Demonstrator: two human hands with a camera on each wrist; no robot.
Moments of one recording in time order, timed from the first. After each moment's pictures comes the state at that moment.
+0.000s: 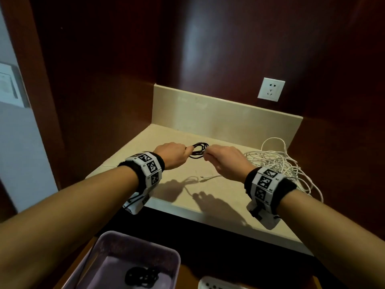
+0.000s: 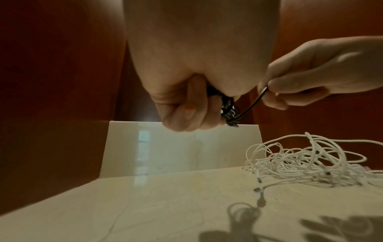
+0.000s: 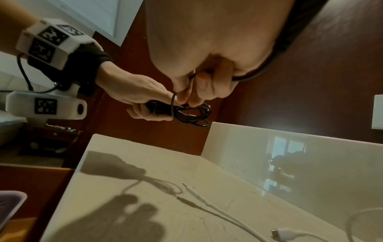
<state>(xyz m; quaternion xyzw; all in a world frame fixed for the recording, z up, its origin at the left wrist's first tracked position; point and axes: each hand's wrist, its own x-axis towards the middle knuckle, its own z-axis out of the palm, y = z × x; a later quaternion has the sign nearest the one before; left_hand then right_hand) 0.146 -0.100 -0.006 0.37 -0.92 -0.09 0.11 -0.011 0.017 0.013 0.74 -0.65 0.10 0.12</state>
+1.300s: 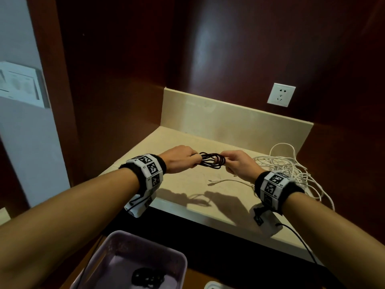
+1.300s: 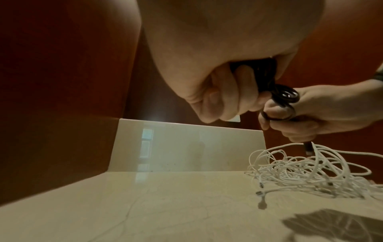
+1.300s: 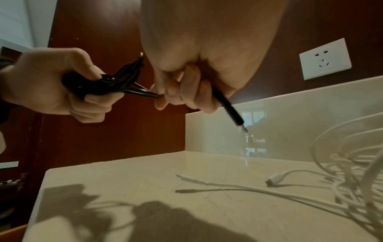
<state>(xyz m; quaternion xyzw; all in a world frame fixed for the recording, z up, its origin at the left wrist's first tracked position) 0.173 -0.080 0.012 0.28 -0.91 -0.27 0.13 -0.030 0.005 0.000 0.64 -0.66 0.34 -0.20</state>
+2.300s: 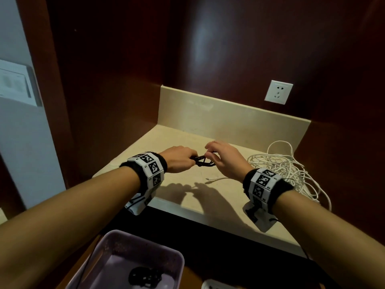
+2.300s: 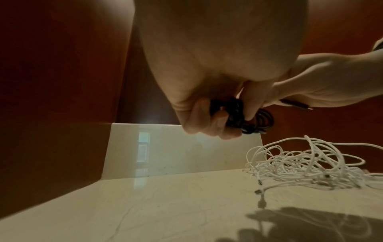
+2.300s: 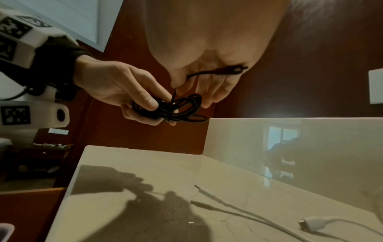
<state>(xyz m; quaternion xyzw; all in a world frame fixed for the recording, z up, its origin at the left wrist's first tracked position) 0.161 -0.089 0.006 0.31 -0.94 -0.16 0.06 -0.008 -0.006 0.004 0.72 -0.66 0.20 0.06</state>
